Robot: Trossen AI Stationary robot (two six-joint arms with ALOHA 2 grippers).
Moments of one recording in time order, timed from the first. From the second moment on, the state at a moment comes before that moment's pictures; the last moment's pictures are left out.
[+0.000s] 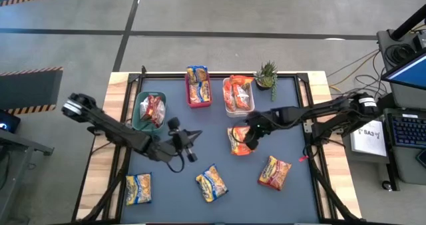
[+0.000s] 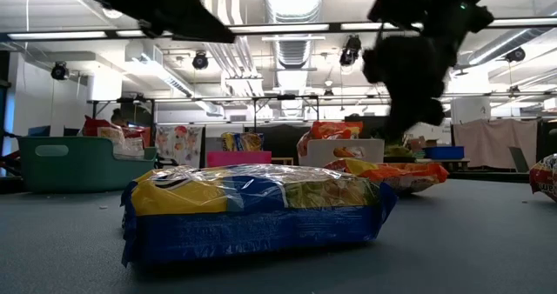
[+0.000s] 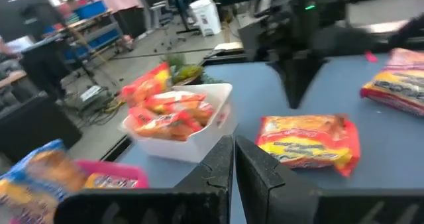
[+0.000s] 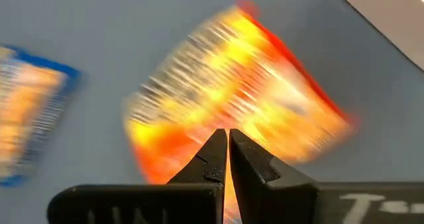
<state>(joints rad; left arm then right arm) -0.43 1.40 0.71 0.33 -0.96 -0.04 -0.02 1.38 0.78 -0.39 -0.04 0.60</state>
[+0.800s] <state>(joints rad) -0.29 1.70 0.89 0.34 -0.51 -0.01 0.03 1.51 0.77 -0.30 0.02 0.61</state>
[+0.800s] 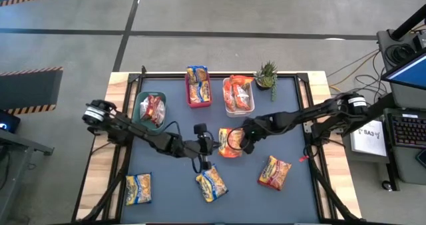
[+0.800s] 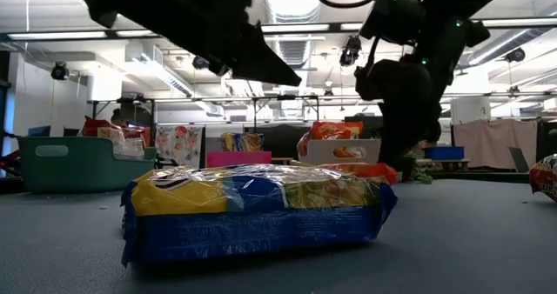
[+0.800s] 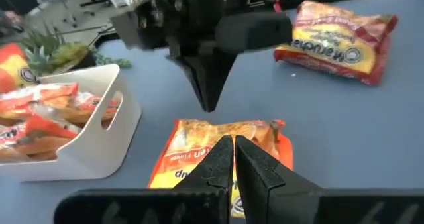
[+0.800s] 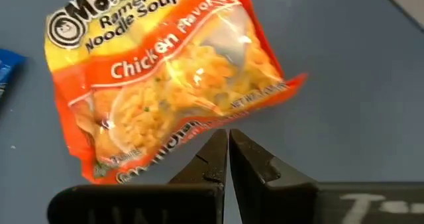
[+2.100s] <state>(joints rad) -0.23 1.94 0.89 0.45 -0.44 -0.09 0.03 1.37 0.51 0.10 -0.10 0.98</state>
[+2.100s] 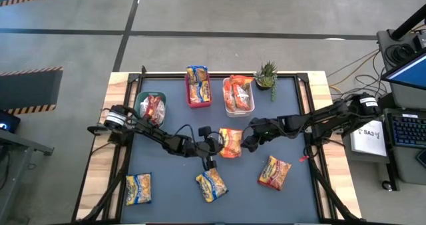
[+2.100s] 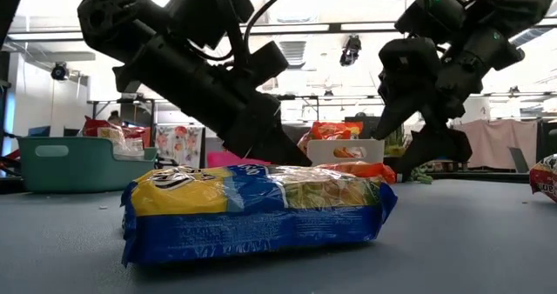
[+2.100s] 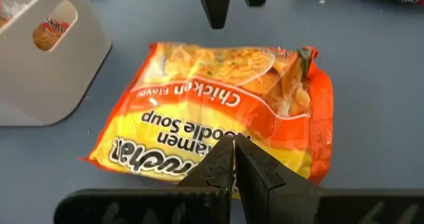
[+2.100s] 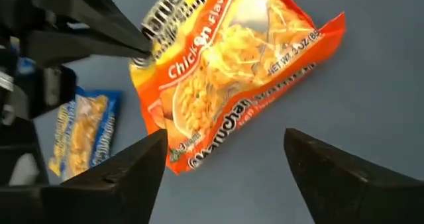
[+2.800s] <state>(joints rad) -0.22 2.00 0.89 0.46 -0.44 -0.14 0.03 1.42 0.48 0.27 0.04 0.98</state>
